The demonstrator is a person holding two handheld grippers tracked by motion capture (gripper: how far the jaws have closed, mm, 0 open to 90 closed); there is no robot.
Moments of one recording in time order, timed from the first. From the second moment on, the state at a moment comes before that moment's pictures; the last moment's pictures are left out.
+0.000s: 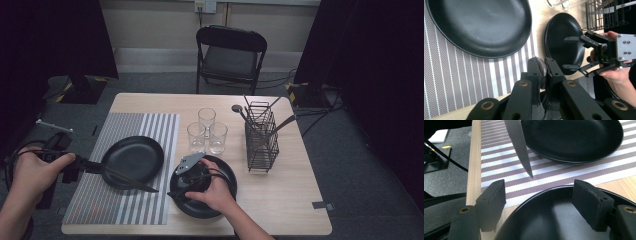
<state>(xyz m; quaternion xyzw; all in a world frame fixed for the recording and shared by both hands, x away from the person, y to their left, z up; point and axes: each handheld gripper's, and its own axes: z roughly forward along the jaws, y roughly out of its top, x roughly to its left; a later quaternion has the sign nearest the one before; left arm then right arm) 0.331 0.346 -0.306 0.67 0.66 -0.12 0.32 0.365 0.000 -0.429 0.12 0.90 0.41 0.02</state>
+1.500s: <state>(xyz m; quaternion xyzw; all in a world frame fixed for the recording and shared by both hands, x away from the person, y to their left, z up) 0.325 0.342 -0.313 0.67 0.66 -0.13 0.31 0.358 0.051 -0.448 0.09 0.92 0.39 0.00</state>
